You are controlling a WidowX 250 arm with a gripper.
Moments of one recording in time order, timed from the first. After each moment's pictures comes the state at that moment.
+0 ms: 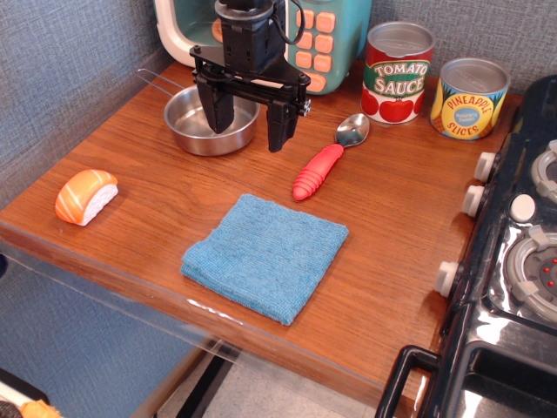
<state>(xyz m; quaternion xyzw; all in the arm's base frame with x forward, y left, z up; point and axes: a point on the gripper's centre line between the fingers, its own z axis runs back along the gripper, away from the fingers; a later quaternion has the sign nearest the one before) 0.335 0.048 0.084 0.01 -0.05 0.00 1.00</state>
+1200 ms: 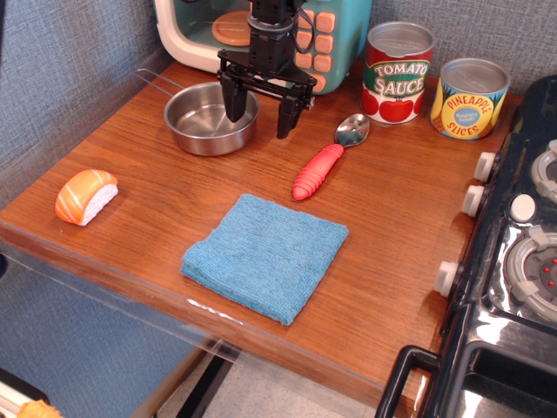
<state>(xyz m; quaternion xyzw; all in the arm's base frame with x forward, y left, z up) 0.417 0.091 0.025 0.05 0.00 0.03 1.00</state>
